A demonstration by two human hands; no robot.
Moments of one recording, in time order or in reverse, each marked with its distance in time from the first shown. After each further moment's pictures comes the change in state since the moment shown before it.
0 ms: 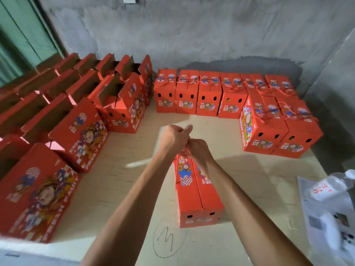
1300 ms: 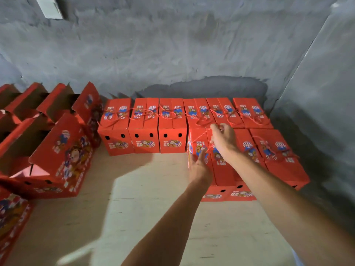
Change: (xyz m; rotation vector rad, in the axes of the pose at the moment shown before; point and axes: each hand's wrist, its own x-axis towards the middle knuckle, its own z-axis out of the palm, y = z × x) left_hand 0.218 0.069 0.265 0.116 -0.295 0.020; right_hand 0.279 -0.086 -0.256 -0.333 0.636 -0.093
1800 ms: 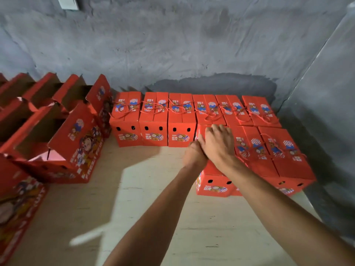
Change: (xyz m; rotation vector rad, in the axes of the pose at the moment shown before) left_hand 0.004 -0.002 -0.058 0.014 0.111 0.105; right_hand -0.050 -0.007 0.033 -1.160 0.053 -0.614
